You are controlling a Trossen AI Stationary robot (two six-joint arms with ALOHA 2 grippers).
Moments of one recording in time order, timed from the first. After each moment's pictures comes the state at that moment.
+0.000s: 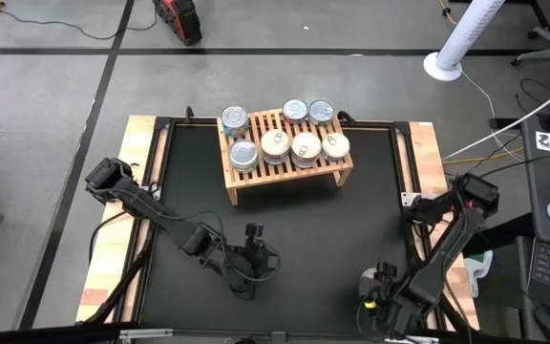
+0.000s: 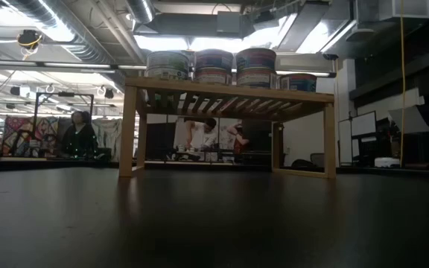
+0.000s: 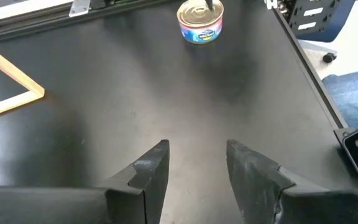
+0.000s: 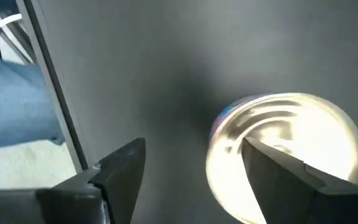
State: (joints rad) left arm -0.53 1.70 1.30 -0.35 -0.46 -0.18; right arm 1.02 1.68 1.16 -0.86 0.13 1.29
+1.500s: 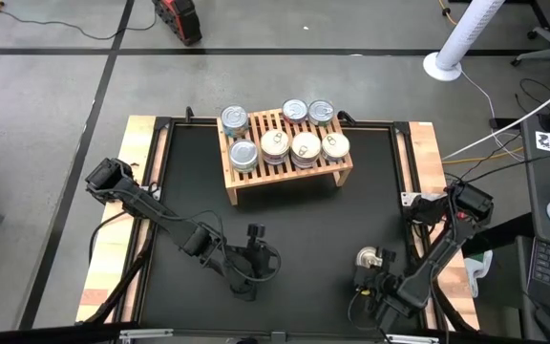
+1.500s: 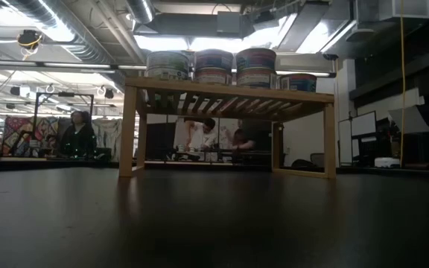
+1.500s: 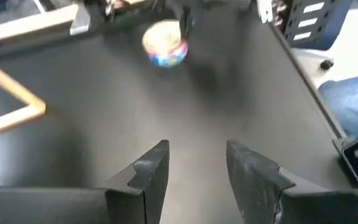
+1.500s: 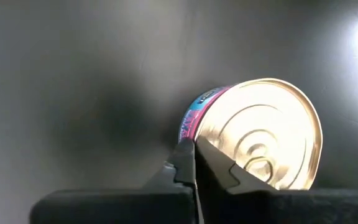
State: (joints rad) left arm -0.53 1.71 1.30 -0.30 -0.46 -0.14; right arm 0.99 1.78 1.16 -1.08 0.26 1.27
